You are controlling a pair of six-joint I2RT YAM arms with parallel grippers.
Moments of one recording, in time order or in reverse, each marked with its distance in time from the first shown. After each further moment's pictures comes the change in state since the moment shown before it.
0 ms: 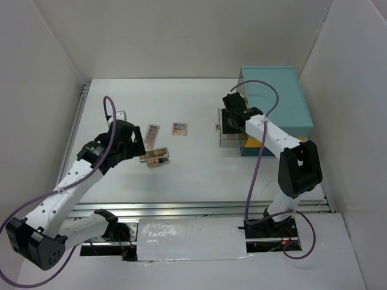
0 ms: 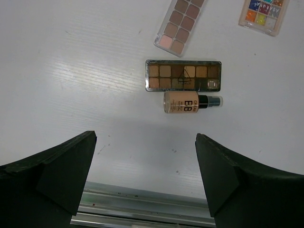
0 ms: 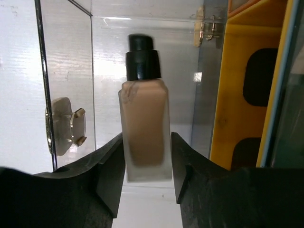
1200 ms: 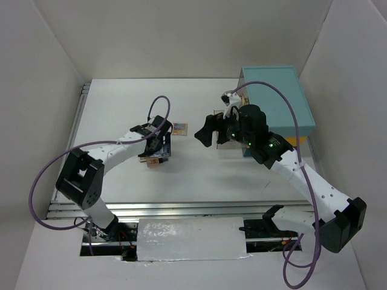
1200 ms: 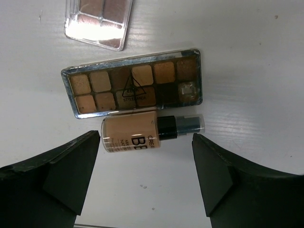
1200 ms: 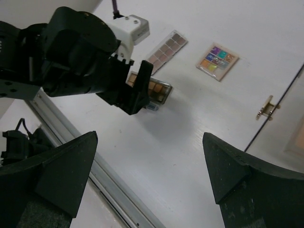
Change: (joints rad) left arm -0.092 0.600 0.088 0.198 0.089 0.015; right arm 0.210 -0.562 -0.210 0.253 -0.441 0.040
